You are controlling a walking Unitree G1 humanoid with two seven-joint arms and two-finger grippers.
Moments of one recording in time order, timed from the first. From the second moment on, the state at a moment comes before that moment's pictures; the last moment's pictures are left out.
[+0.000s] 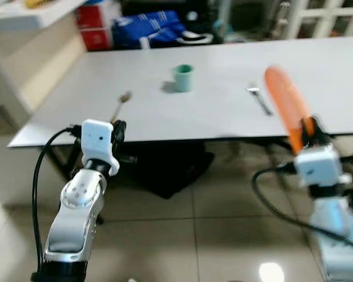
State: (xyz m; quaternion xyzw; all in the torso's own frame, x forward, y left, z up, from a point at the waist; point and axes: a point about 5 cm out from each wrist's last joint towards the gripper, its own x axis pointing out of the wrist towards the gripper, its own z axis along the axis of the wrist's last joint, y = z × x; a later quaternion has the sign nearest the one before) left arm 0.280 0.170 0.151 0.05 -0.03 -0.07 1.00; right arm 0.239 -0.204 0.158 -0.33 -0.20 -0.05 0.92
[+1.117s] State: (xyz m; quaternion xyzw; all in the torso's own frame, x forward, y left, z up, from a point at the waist) left arm 0.254 0.149 0.139 0.00 -0.01 -0.09 1.00; right arm 0.242 -0.156 0.166 -0.32 -0.26 -0.01 0.91
